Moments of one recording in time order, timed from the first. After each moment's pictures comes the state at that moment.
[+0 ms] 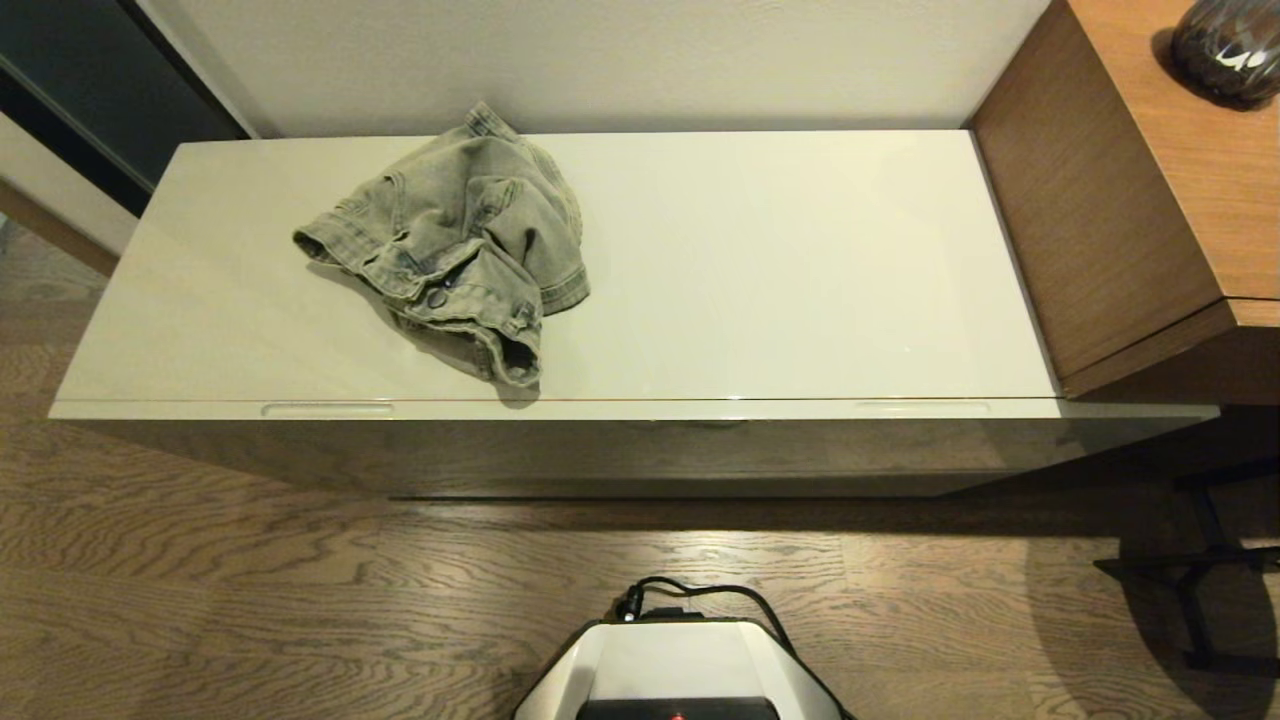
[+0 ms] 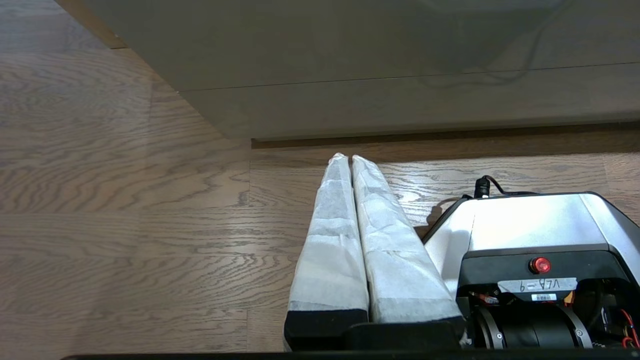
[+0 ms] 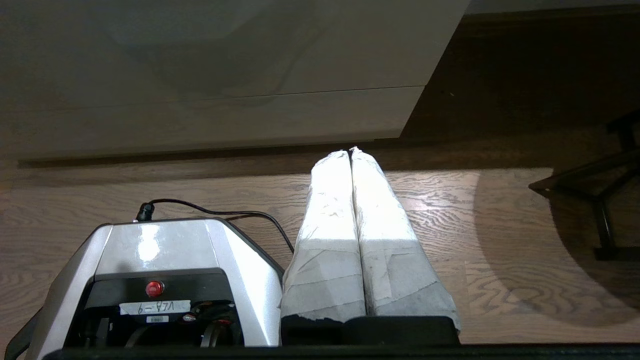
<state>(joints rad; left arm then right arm) 0.00 0.00 0.00 0.02 0.00 0.05 -0.01 0.01 0.00 0.00 -0.01 0.03</state>
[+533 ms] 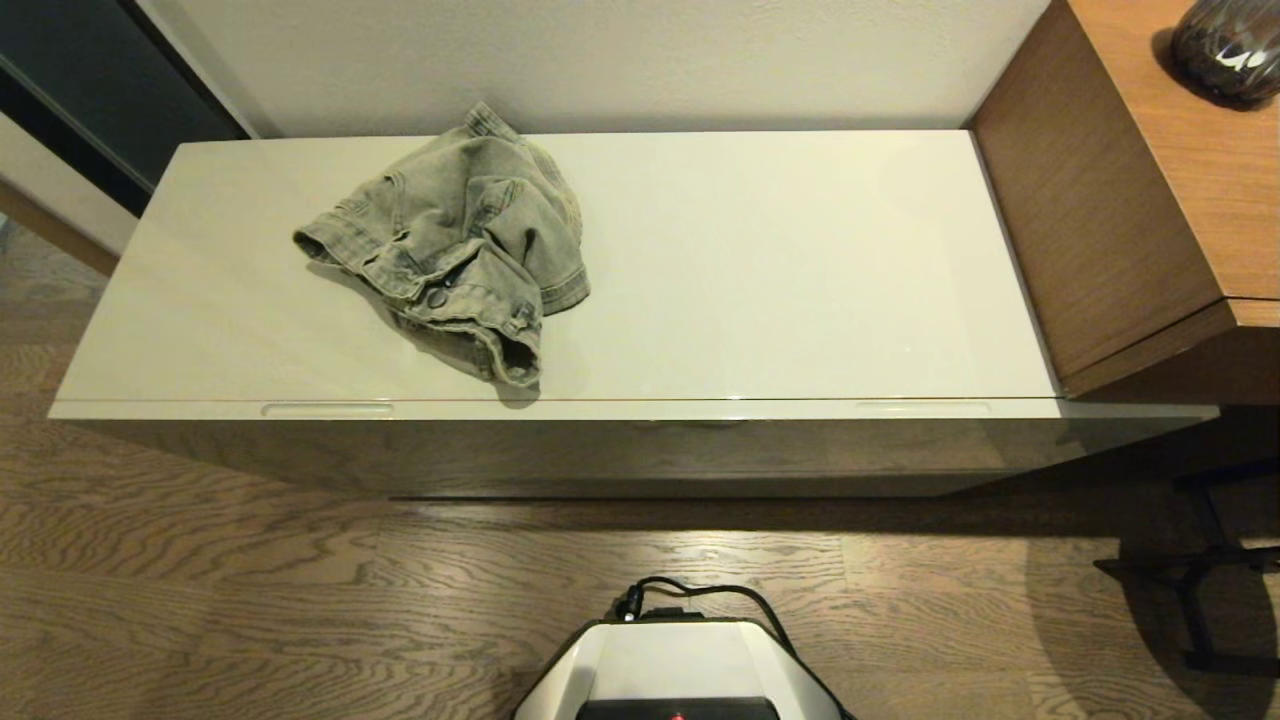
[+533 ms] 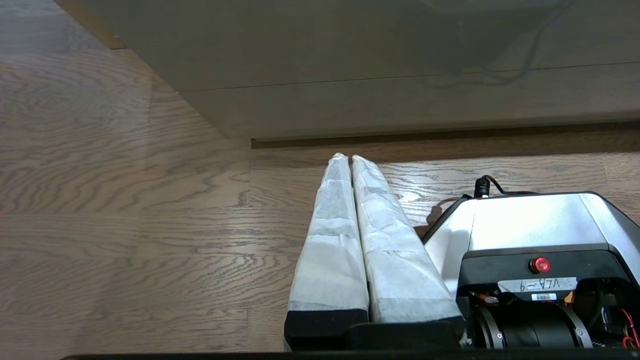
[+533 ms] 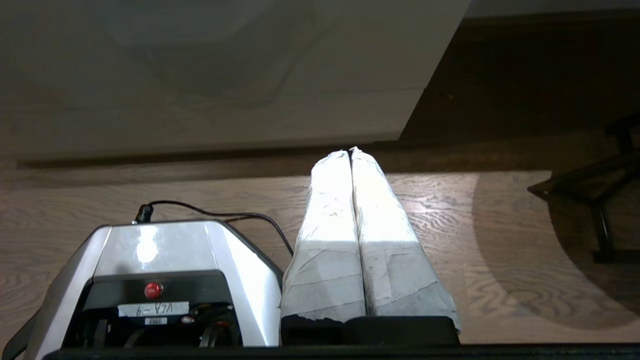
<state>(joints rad) 0.00 0.00 0.00 0.02 0.00 0.06 -0.01 0.01 0.00 -0.01 -0.01 0.02</state>
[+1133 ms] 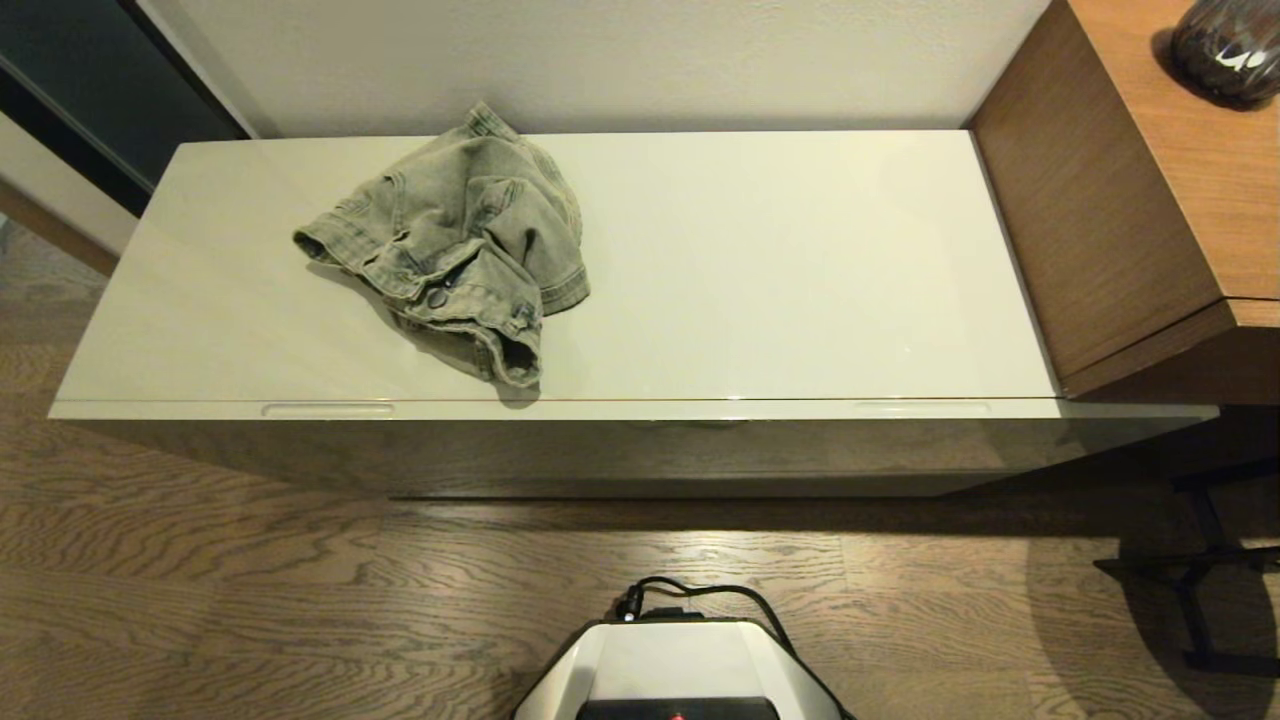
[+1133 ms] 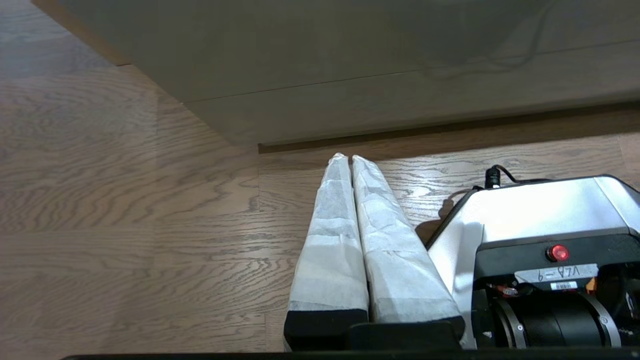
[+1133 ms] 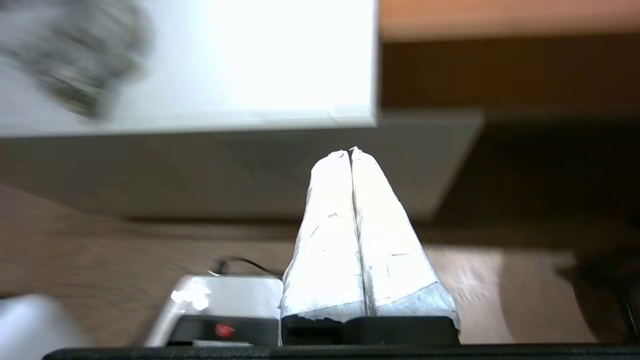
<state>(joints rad) 0.00 0.00 0.00 0.02 -0.02 0.13 -0.01 0.03 -0.83 0.59 0.12 0.08</state>
